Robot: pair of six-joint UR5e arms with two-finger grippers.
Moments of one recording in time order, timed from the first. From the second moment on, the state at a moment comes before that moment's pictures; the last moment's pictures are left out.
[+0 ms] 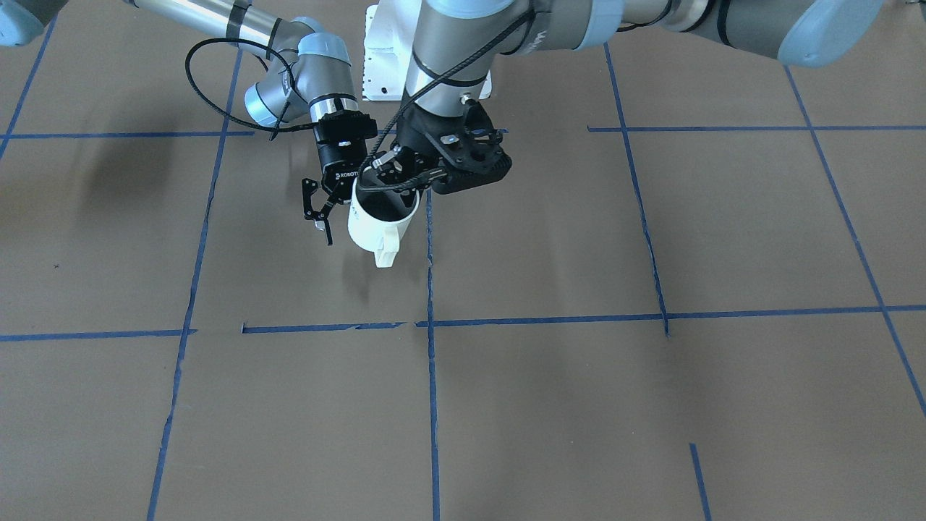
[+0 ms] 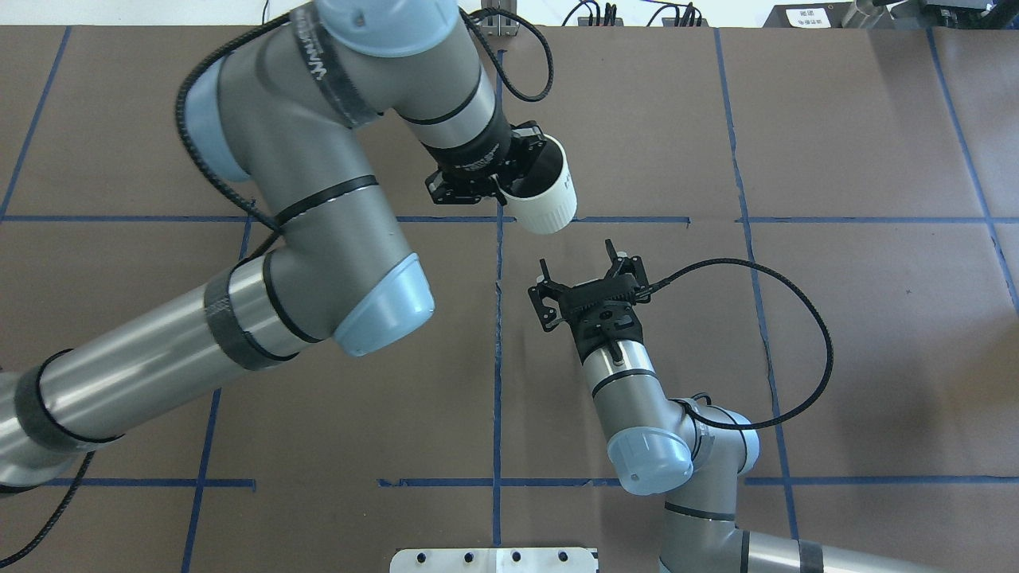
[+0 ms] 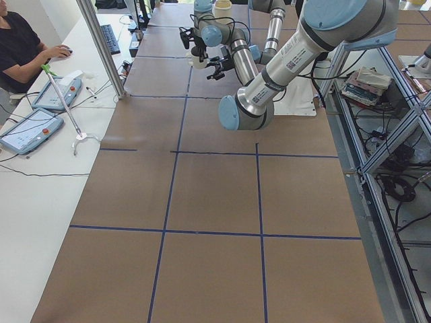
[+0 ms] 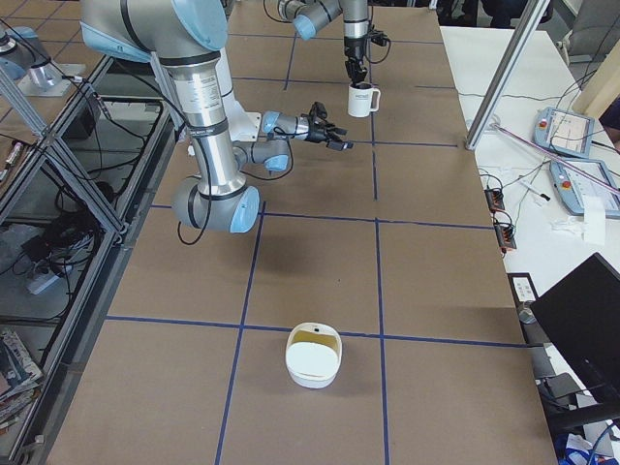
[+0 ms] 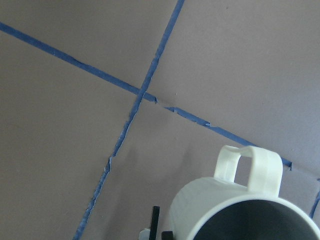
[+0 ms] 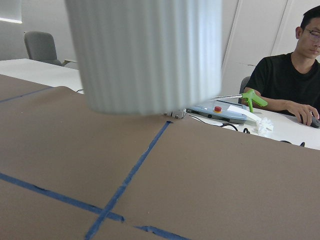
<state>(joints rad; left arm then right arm) -0.70 -2.47 -1.69 -1.54 -2.03 -1.61 0.23 -1.11 1.48 -0.61 0.61 0.78</state>
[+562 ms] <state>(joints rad) -0.81 -1.99 -2.00 -1.55 -2.03 -1.10 0.46 -1.16 1.51 -0.61 0.96 0.79</state>
